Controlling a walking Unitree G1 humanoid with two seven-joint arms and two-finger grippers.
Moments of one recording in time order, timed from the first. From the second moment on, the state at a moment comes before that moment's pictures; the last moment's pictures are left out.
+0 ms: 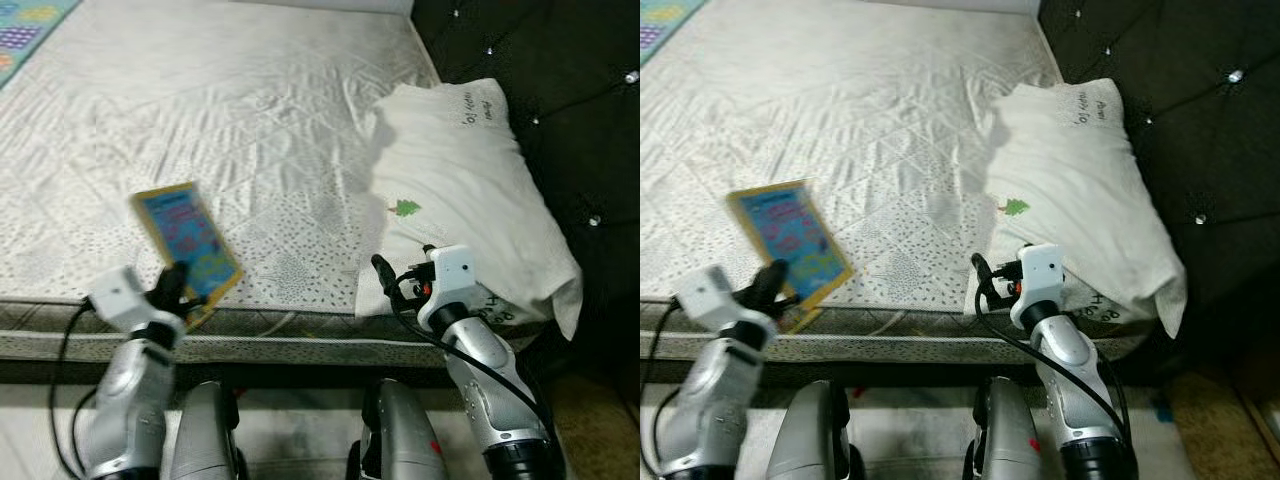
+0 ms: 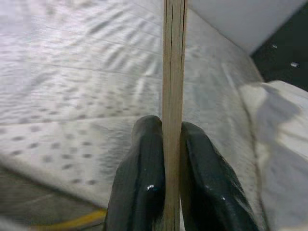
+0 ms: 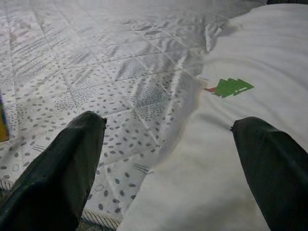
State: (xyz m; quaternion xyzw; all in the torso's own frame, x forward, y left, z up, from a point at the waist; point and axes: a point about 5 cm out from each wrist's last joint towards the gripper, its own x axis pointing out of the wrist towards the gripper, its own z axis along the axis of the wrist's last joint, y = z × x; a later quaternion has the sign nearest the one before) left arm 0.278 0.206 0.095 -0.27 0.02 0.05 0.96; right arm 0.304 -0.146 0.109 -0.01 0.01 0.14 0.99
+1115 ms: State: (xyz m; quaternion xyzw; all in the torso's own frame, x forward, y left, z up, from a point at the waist) left arm 0.351 0.203 0.089 -0.36 0.25 -0.15 0.89; right arm 0.267 -0.198 0.121 -0.07 0.04 0.09 0.99
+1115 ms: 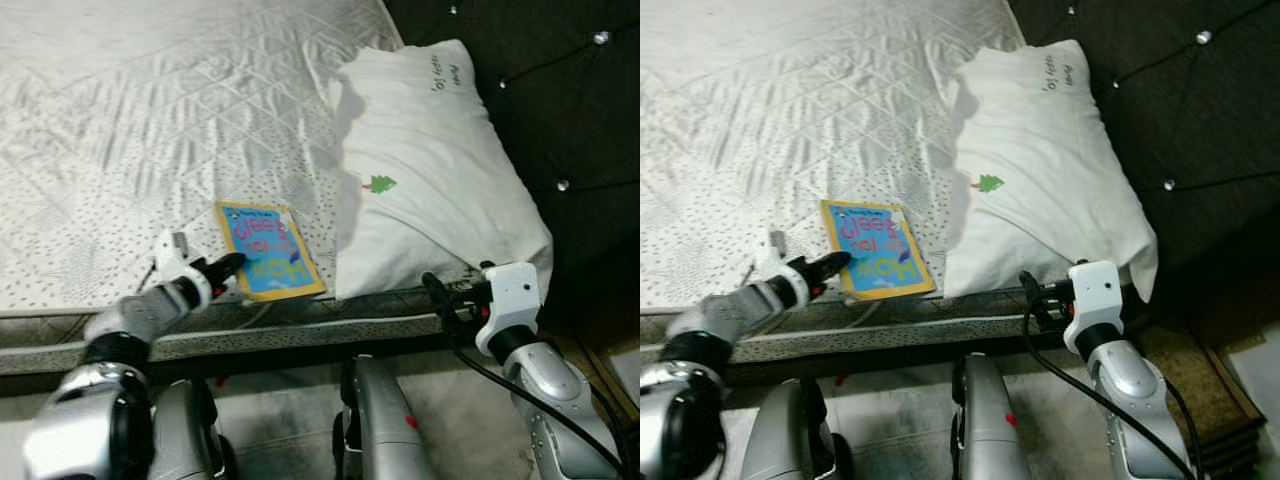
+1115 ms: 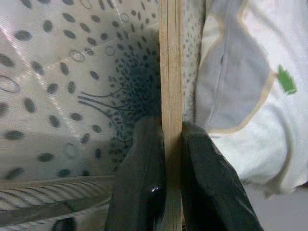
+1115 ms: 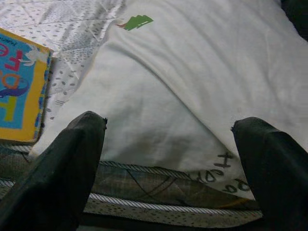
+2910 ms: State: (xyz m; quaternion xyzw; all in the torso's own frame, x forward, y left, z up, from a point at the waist) left arm 0.288 0.267 0.062 -0.10 0.08 0.15 0.98; right arm 0.295 -0.149 0.125 0.02 0.02 0.14 0.99
